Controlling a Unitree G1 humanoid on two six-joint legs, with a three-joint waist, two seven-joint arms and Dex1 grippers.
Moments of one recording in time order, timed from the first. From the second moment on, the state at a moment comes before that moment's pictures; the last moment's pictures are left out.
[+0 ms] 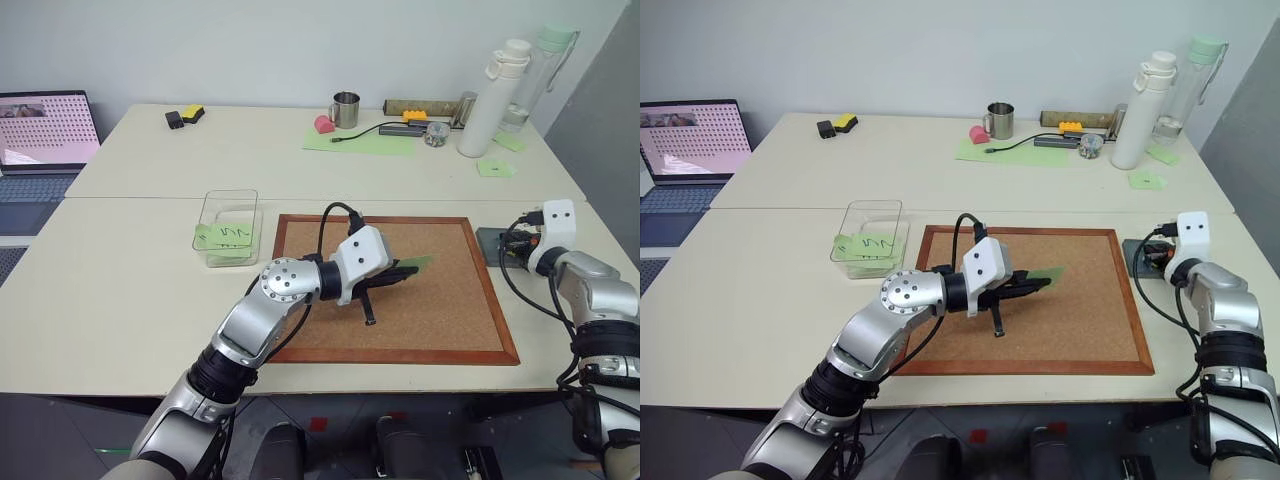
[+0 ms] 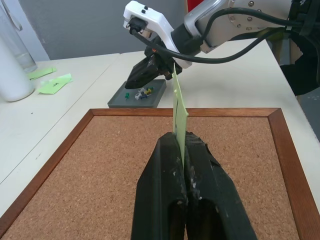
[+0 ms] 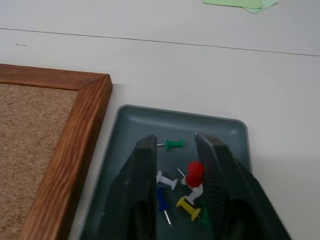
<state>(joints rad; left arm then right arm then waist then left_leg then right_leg) -0.55 0.32 -0.41 -0.18 -0.20 0.36 -0.78 -0.61 -0.61 -0.22 0.56 0.19 0.46 0.46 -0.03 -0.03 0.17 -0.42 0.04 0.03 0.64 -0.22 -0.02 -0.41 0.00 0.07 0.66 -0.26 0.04</state>
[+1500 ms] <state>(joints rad) -0.47 0.35 0.20 0.01 -0.16 0.49 -0.20 -0.44 -0.58 -0.02 -0.56 0.70 0.83 0.67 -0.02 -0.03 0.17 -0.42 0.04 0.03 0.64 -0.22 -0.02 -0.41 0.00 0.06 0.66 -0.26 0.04</state>
